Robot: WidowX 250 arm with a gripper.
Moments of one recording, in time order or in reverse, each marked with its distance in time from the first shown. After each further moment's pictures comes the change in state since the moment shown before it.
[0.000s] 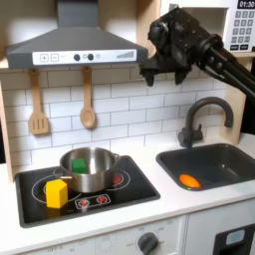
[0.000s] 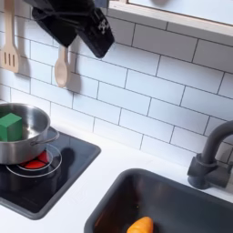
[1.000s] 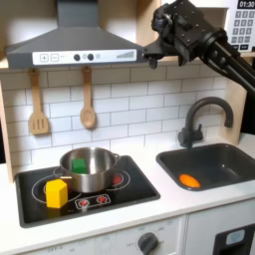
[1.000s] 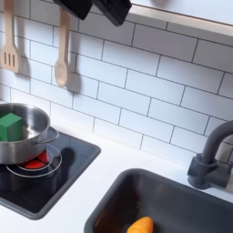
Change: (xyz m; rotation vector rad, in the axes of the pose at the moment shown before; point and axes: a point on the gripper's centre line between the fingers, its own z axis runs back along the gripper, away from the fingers) arm 0.032 -0.009 0.015 -0.024 -0.166 0.024
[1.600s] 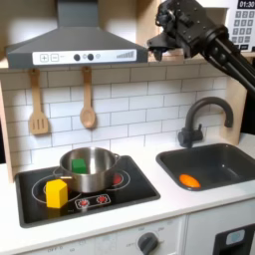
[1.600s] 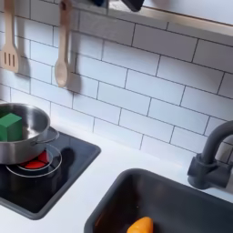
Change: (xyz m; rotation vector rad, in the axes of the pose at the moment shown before) arm 0.015 -0.015 -0.006 -0.048 -0.041 -0.036
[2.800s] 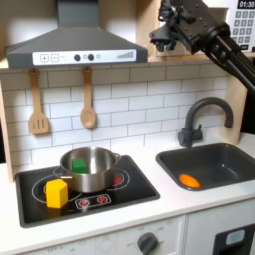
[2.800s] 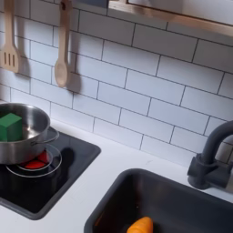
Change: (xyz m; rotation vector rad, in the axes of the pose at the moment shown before) arm 0.018 -0.006 0.000 -0.007 -0.079 -0.011
